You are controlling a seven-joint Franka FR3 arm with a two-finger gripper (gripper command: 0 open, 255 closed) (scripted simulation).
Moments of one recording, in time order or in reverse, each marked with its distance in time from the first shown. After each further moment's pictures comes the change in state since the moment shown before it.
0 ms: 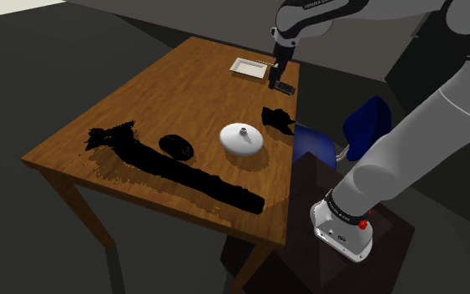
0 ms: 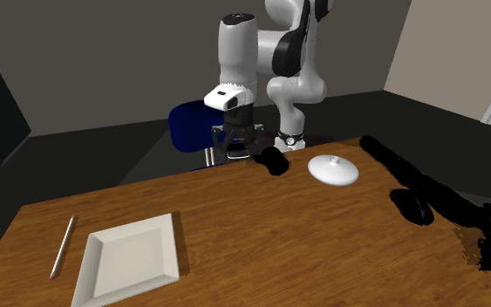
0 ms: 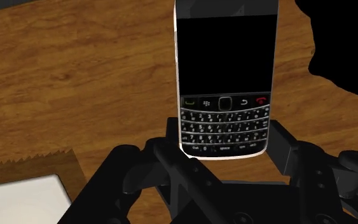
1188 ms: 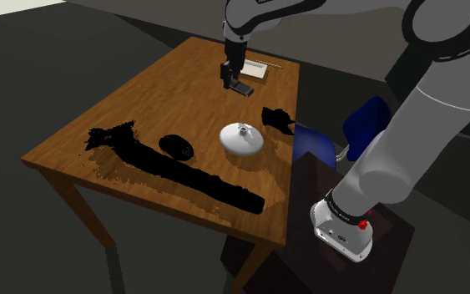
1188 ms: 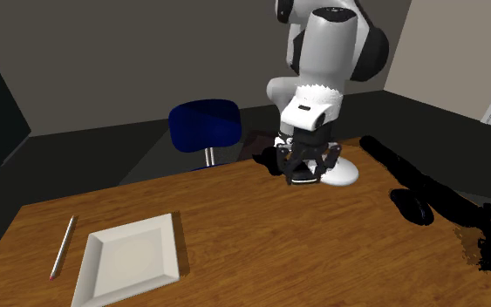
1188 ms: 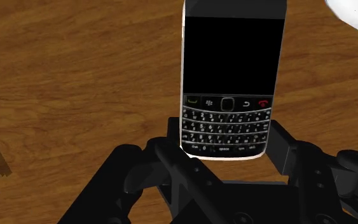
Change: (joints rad) arm 0.161 0.182 0.174 0.237 0.042 -0.065 0.311
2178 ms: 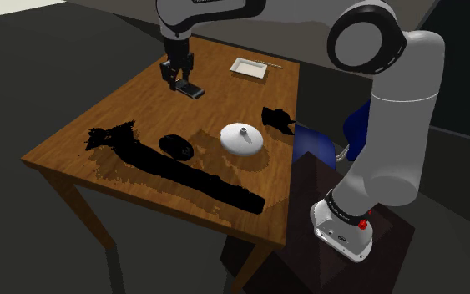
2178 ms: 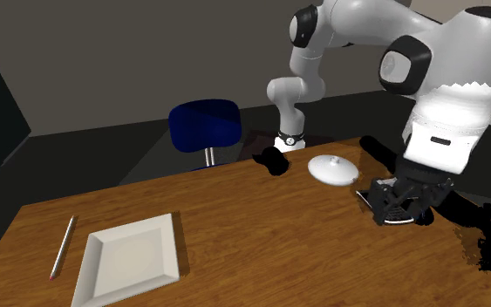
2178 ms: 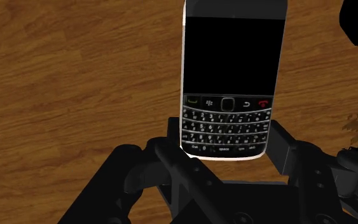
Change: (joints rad) arm 0.153 0.382 0.099 0.537 -0.006 -0.159 0.251
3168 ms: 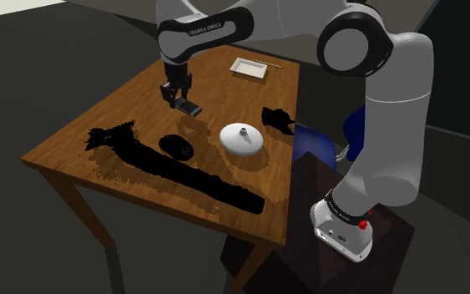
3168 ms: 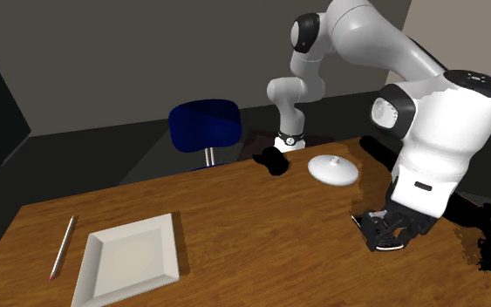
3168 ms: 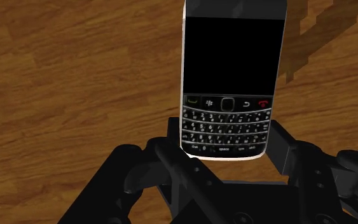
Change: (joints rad) arm 0.006 0.058 0.002 -0.103 -0.002 0.161 0.012
